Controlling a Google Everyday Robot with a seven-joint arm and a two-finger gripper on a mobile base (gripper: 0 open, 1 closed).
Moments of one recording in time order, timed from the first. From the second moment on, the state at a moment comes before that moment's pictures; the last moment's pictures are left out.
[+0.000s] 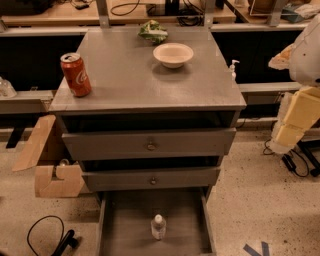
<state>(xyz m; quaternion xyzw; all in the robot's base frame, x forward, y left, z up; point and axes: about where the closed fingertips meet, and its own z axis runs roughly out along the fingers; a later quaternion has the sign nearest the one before) 0.438 -0.217 0.976 -0.60 0.78 -0.03 0.16</state>
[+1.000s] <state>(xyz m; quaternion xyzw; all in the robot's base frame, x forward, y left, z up) 0.451 -0.202 0.889 -0.61 0.74 0.07 0.26</state>
